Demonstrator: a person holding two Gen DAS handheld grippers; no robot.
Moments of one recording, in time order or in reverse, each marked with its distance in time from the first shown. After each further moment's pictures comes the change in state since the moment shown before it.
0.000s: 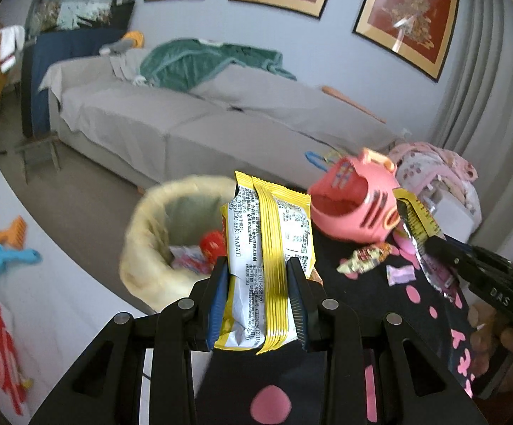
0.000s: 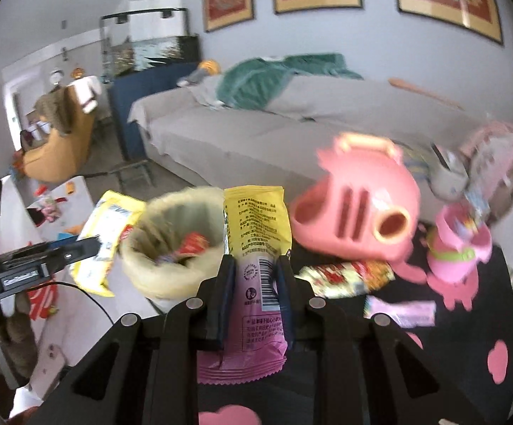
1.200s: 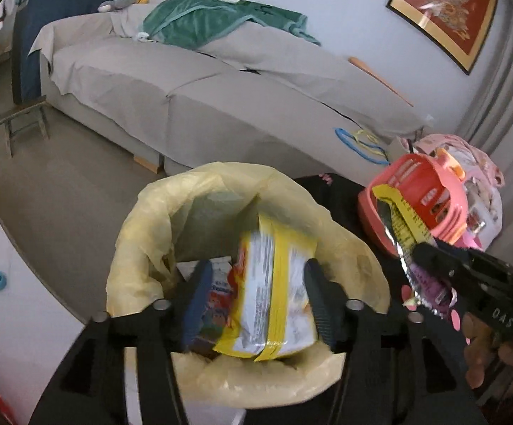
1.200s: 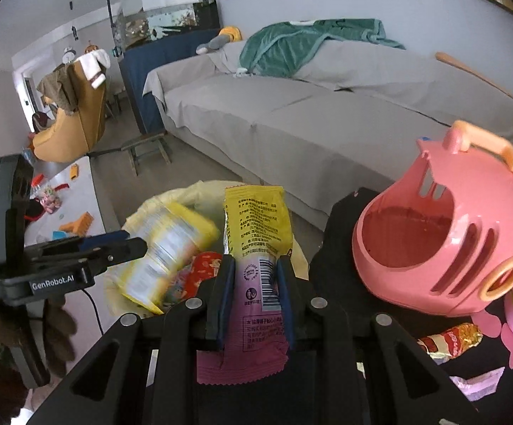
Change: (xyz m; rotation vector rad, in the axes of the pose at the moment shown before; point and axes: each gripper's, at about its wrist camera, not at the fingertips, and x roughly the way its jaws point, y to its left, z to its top) left arm 0.155 0.073 0.042 -0.083 0.172 -0.024; right arm 0.160 0.012 0.041 -0.005 0.155 0.095
